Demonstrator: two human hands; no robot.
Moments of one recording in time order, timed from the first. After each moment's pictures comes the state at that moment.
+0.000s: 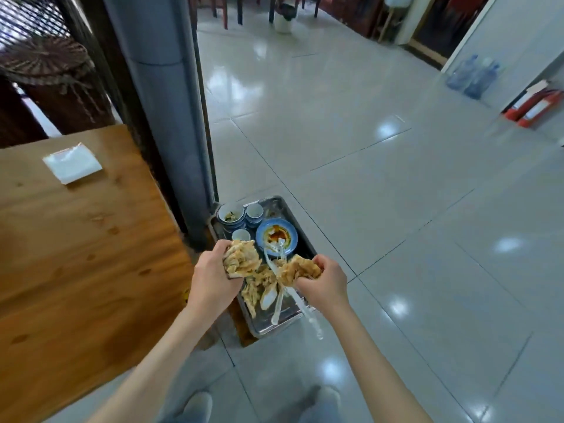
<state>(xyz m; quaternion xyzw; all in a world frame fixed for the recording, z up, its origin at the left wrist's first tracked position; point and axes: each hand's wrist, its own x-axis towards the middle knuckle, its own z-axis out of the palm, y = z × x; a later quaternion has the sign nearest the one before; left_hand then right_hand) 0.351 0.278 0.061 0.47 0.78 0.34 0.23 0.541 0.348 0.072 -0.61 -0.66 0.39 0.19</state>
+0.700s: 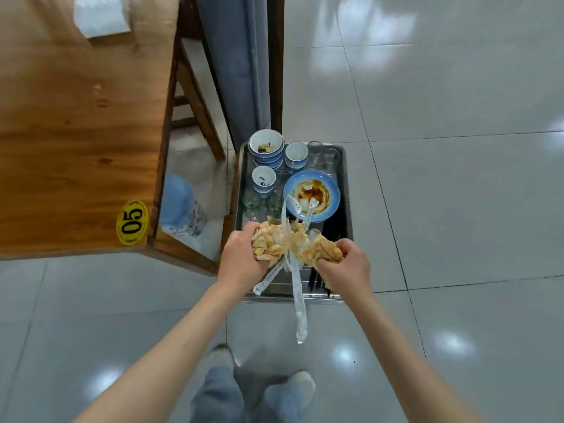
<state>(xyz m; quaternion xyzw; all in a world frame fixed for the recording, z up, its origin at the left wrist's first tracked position) 0.476 0.365 -0.132 0.27 0.88 0.32 0.22 0.616 0.501 -0.125 -0.51 -0.72 0.47 0.06</state>
